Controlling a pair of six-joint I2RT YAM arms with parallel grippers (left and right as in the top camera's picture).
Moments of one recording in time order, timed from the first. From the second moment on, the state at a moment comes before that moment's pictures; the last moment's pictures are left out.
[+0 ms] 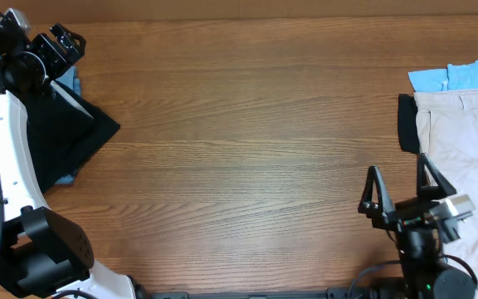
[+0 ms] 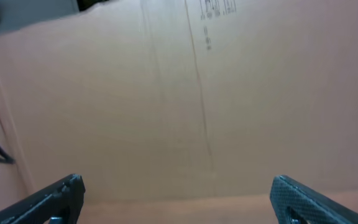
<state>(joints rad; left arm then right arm) 0.39 1.79 1.75 -0.77 0.43 -0.40 0.00 0.02 0.21 0.14 -0.20 0.31</state>
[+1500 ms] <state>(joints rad) 0.39 1.79 1.75 -0.77 0.43 -0.40 0.00 0.01 0.02 -0.02 -0.13 0.31</state>
